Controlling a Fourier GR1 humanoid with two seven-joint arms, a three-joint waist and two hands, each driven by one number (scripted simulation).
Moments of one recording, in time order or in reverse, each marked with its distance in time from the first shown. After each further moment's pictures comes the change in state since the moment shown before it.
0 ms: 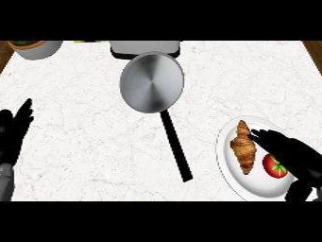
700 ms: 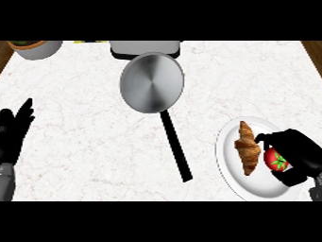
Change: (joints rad) left arm -0.004 -0.025 0.030 -0.013 -0.033 -0.027 0.012; right arm -0.070 0.024 -0.040 0.164 0.131 -0.224 -0.136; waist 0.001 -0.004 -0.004
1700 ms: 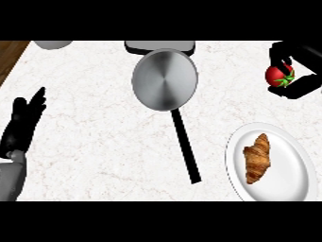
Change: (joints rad) left arm -0.082 -0.026 -0.030 0.009 -0.030 -0.019 0.015; right arm -0.689 -0.059 -0.193 0.410 -0.193 -0.052 -0.464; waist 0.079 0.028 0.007
